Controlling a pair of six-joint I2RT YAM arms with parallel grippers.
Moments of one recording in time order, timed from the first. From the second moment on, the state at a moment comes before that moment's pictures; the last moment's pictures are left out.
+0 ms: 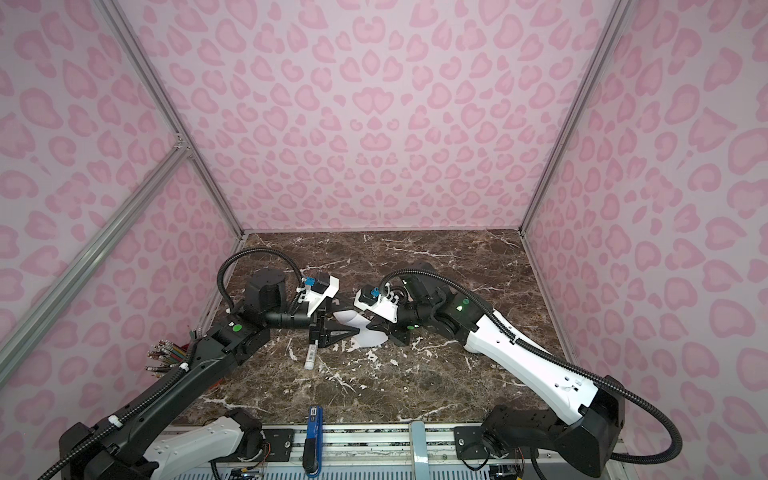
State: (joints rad) left arm -0.54 1.07 0.90 -0.22 0.94 0.11; right arm 0.78 1.26 1.23 -0.72 -0.51 -0.41
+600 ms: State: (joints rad) left arm -0.55 1.08 0.93 -0.28 0.92 0.16; right arm 0.78 1.24 1.21 -0.72 -0.51 -0.40
